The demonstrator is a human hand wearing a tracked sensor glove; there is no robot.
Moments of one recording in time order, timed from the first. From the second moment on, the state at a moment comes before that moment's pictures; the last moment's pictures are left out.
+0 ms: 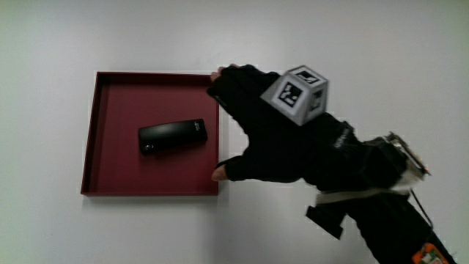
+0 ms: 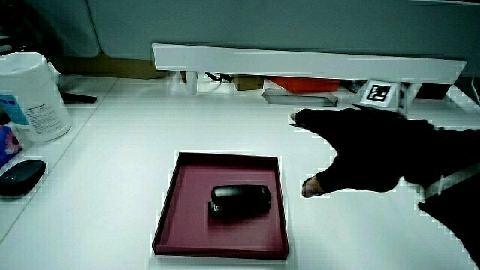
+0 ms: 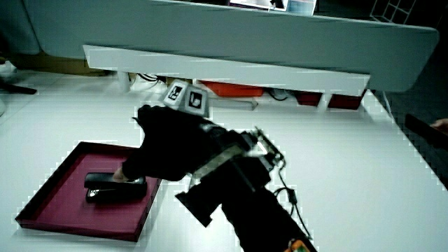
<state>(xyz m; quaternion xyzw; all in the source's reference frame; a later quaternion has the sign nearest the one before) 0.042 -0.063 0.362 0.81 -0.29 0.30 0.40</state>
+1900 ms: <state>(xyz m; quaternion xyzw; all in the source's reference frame) -0.039 -0.084 0.482 0.84 -0.27 0.27 0.39</state>
